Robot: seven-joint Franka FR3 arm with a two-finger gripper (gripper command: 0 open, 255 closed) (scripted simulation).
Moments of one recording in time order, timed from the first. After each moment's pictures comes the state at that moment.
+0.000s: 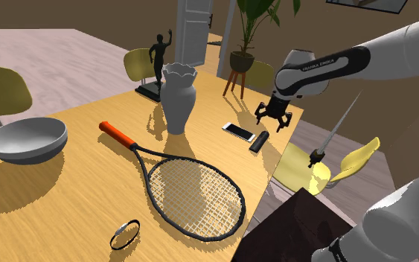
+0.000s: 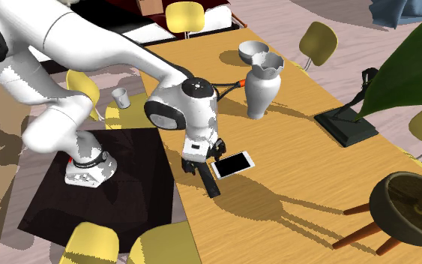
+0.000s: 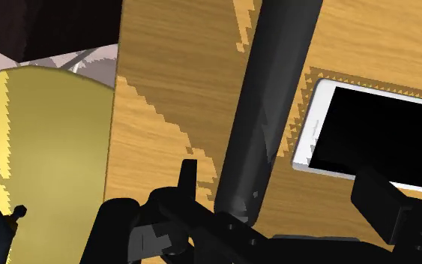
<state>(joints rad) -0.30 -0.07 0.00 -2.28 0.01 2.24 0.78</state>
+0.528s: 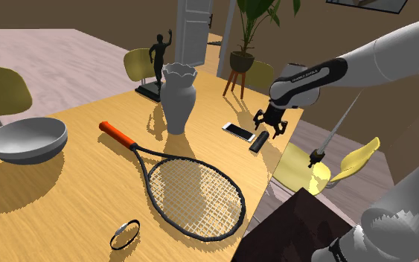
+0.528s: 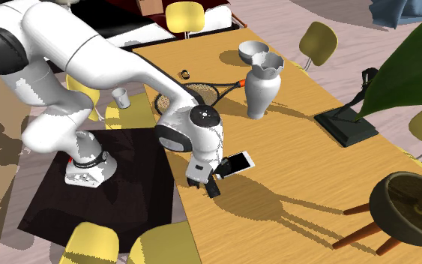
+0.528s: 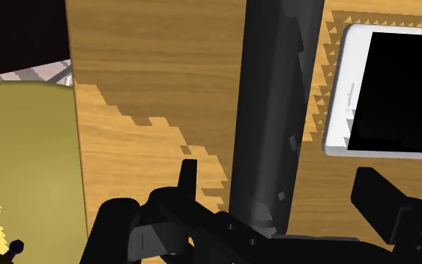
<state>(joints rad) -0.33 0.08 -0.02 -2.26 0.04 2.36 0.86</state>
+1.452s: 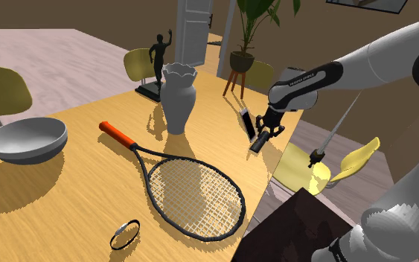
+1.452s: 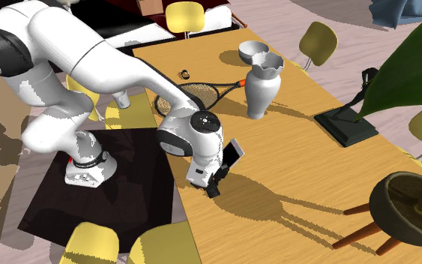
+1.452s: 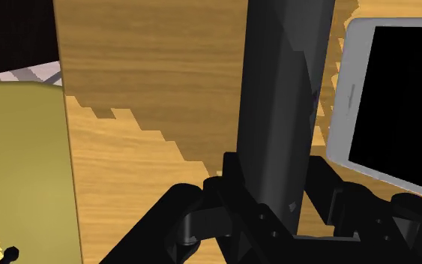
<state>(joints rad) -0.33 0.11 -0.02 -2.26 0.04 2.40 0.86</state>
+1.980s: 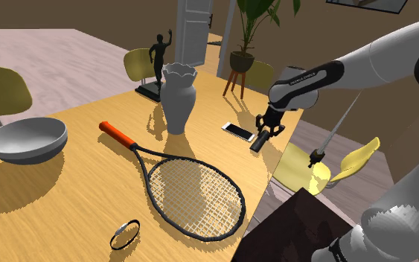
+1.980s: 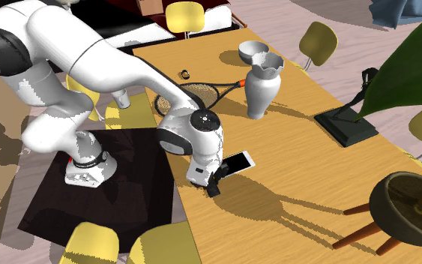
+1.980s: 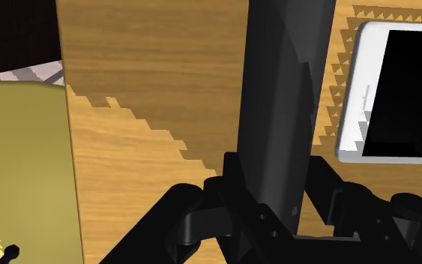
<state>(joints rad) -0.33 0.10 -0.02 -2.26 0.04 2.39 0.85</state>
